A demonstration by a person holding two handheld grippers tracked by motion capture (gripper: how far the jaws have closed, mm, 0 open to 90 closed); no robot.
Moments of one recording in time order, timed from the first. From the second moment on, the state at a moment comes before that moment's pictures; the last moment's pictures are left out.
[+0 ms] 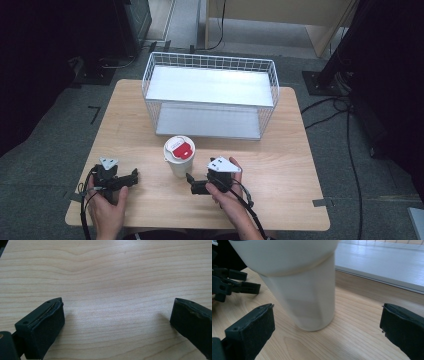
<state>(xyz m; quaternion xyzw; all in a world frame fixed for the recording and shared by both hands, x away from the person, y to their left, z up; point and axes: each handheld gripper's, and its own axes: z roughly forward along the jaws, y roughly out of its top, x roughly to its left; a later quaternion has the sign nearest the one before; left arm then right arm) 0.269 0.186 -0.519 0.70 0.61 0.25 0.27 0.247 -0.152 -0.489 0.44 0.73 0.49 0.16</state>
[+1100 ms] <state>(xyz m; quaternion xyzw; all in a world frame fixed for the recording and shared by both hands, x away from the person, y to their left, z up) 0.269 0.185 -0.519 0.70 0.61 0.25 0.27 0.260 -0.109 -0.500 0.44 0.70 0.53 0.17</state>
